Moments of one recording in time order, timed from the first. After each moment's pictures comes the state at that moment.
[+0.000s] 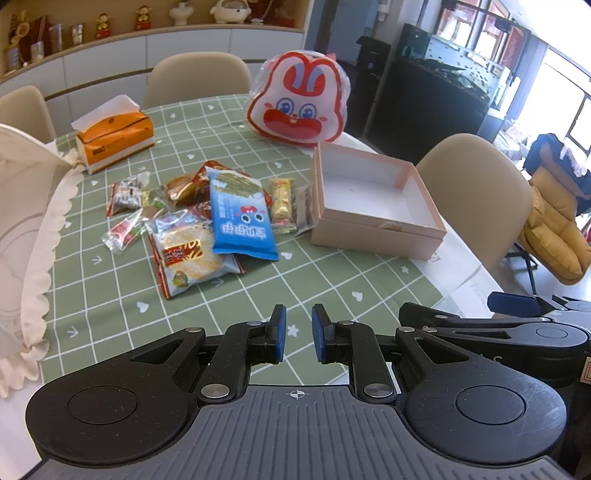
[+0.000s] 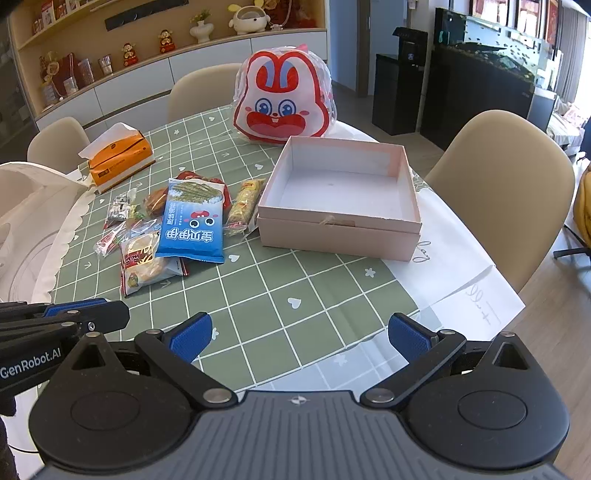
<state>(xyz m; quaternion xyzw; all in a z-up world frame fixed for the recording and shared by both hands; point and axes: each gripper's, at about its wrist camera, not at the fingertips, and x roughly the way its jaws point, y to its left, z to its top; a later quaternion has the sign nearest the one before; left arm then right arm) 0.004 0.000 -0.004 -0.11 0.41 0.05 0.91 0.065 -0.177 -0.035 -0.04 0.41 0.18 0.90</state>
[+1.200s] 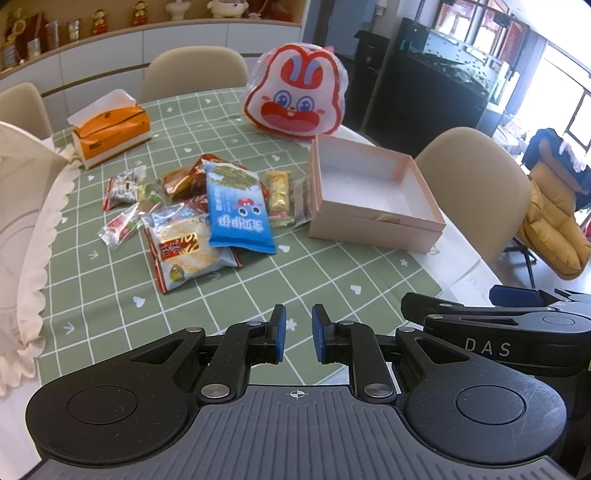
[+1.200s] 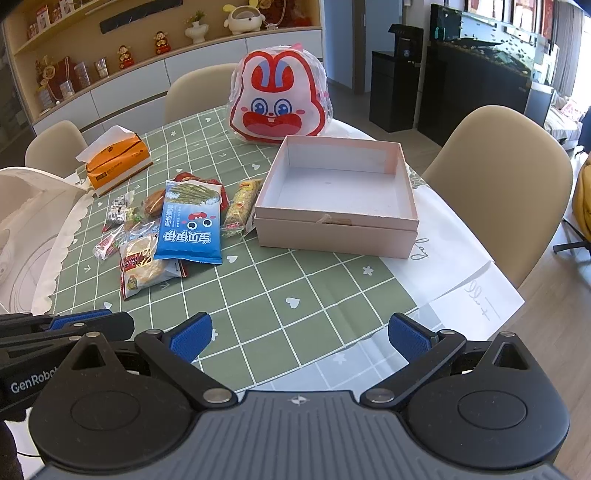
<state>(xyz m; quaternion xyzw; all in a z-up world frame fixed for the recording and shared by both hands) 0.006 0.000 -0.007 -0.11 0.42 0.04 0.90 0.064 -0.178 -0.035 -0.04 0.41 0.17 0.90</state>
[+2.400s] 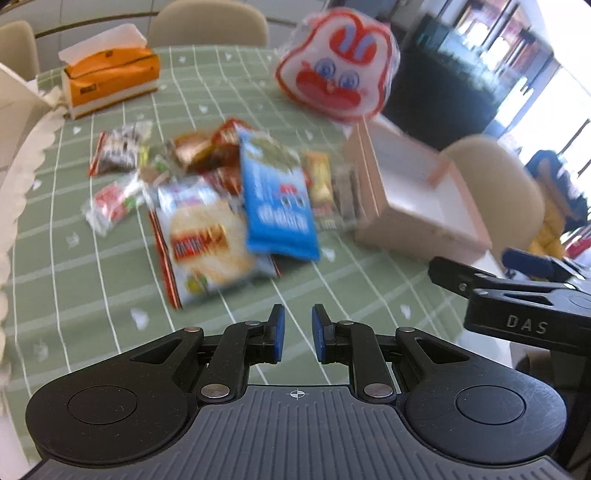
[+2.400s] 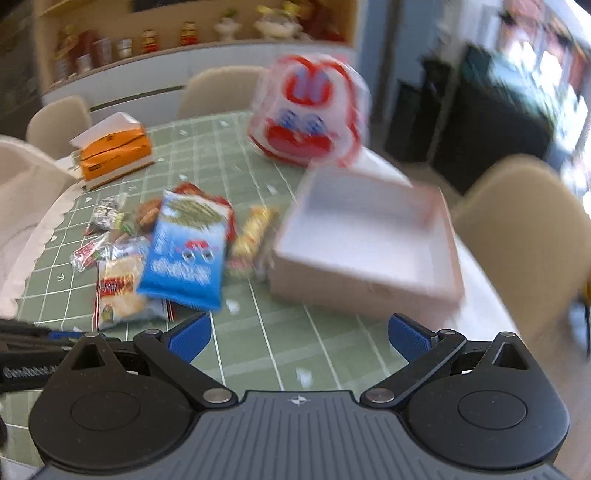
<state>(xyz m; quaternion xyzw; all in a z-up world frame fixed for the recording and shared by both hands) 0.063 0.099 -0.066 -0.19 0.43 0.01 0.88 0.127 -0.104 -0.057 -0.13 0.35 0.20 0.91</state>
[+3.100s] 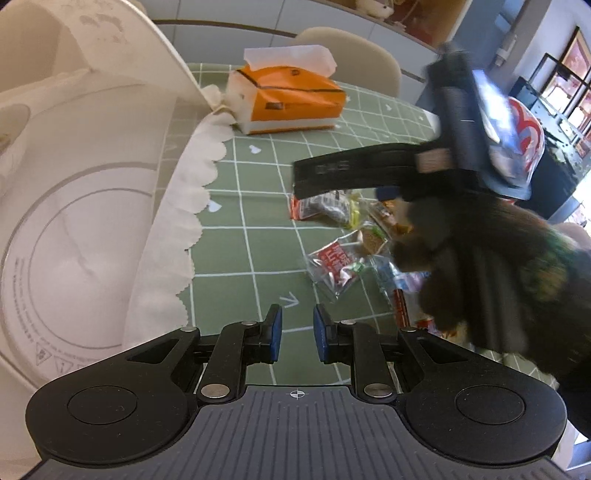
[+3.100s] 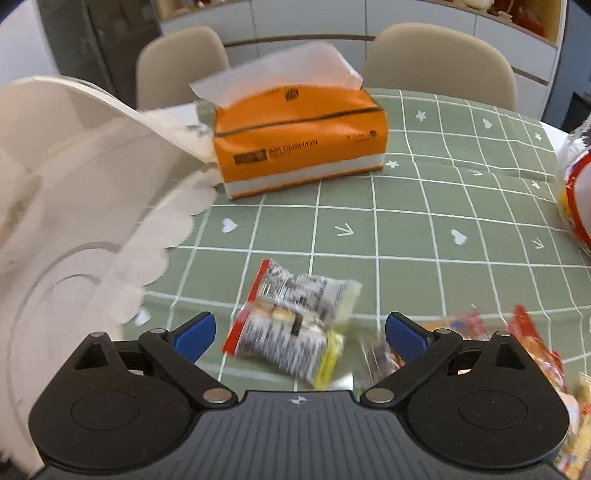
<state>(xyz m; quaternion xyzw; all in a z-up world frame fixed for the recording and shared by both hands) 0.034 0.255 -0.090 -0.23 0.41 0.15 0.87 0.211 0.225 -0.149 -0.16 0.42 0.39 0.80</state>
